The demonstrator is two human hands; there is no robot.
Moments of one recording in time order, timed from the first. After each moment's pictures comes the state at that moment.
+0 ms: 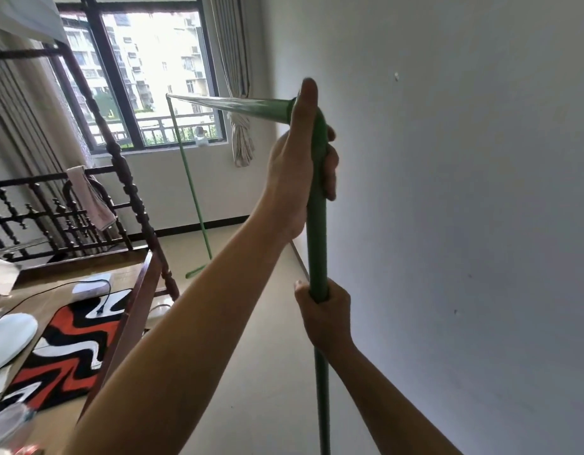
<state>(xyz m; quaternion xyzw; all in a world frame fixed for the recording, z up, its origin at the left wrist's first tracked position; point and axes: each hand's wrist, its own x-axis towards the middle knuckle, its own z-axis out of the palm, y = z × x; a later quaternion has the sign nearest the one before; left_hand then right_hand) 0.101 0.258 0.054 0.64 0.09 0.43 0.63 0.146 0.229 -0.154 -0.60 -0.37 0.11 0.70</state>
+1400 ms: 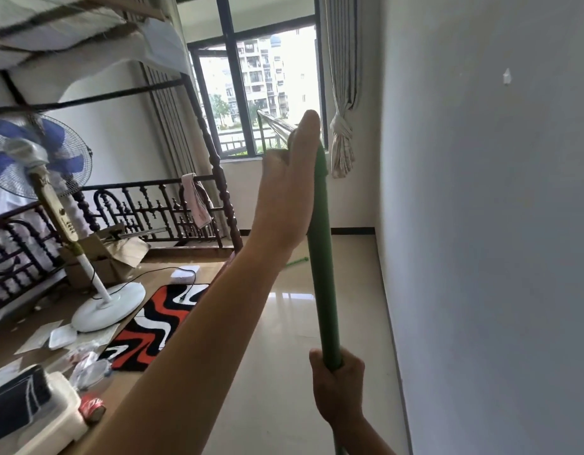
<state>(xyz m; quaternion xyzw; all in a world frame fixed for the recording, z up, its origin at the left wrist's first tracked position) 0.265 0.343 0.063 0.65 0.31 0.57 0.39 0.311 0.330 -0.224 -0.61 -0.41 0.25 0.63</state>
